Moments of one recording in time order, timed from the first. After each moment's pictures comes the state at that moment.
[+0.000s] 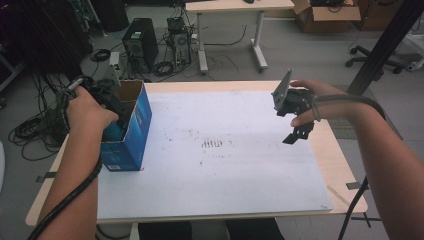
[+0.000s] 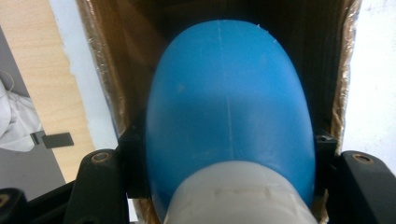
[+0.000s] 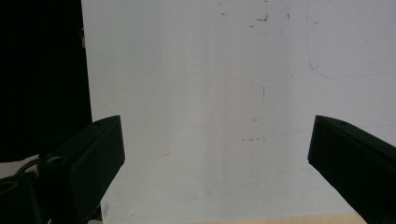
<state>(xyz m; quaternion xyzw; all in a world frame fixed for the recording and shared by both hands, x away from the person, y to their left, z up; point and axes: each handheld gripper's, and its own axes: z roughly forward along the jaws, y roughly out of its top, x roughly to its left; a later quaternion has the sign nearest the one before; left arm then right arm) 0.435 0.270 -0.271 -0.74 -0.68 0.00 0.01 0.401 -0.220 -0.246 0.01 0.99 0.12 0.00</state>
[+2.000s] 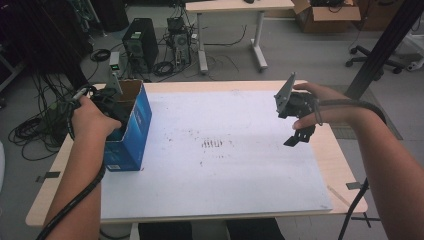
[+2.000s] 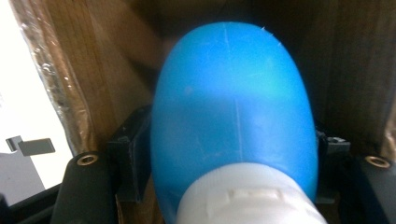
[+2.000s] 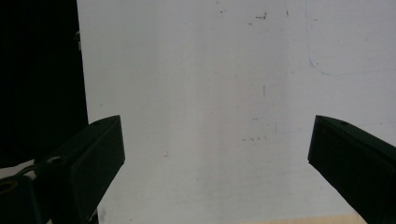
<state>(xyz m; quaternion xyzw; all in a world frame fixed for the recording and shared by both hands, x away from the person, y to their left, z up) 0.434 0.274 -0.293 -0.73 -0.68 0.01 0.00 0.398 -0.228 -0.253 0.02 0.99 0.13 0.01</state>
